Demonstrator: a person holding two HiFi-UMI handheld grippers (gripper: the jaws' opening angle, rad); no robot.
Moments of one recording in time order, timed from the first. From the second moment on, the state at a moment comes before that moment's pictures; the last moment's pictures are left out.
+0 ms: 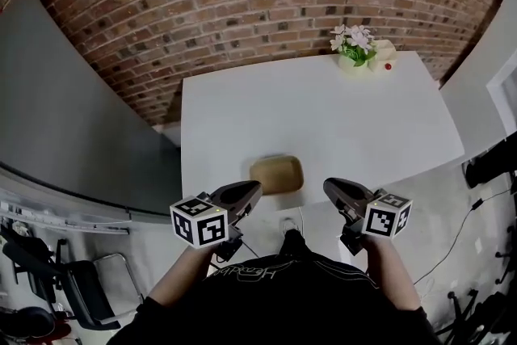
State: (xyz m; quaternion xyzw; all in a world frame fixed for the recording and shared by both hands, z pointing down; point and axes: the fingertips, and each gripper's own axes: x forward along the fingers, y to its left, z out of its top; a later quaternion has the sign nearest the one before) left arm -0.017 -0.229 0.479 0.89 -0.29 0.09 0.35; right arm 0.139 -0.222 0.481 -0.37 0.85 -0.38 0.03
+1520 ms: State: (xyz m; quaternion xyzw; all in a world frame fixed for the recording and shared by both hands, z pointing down) left arm -0.070 -0.269 0.659 0.73 -0.39 0.18 0.54; right arm 0.117 -0.291 0.651 -0.32 0.77 -0.54 -0.08
